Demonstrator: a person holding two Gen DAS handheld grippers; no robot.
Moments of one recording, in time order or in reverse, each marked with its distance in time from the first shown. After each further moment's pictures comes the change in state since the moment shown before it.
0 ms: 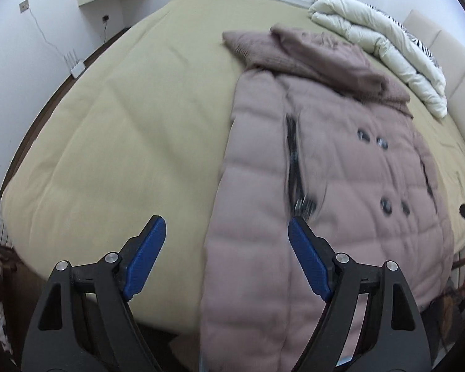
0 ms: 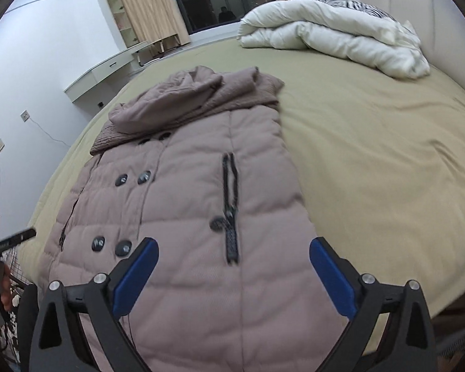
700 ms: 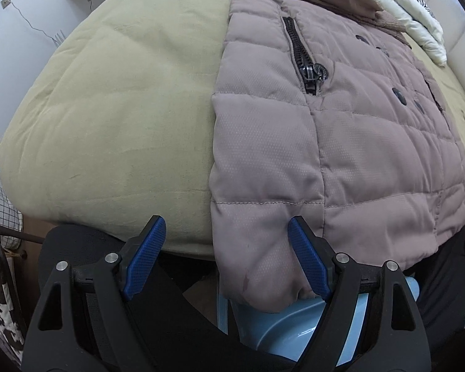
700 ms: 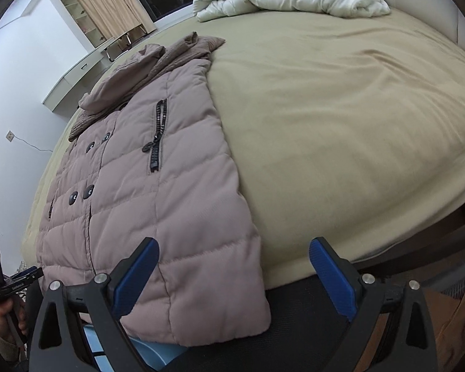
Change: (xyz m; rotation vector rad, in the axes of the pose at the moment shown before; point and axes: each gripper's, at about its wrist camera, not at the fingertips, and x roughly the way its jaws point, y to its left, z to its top) left arm -0.005 0.022 -0.110 0.072 0.172 0.012; right arm -0.027 -0.080 -0.077 0.167 0.131 0.001
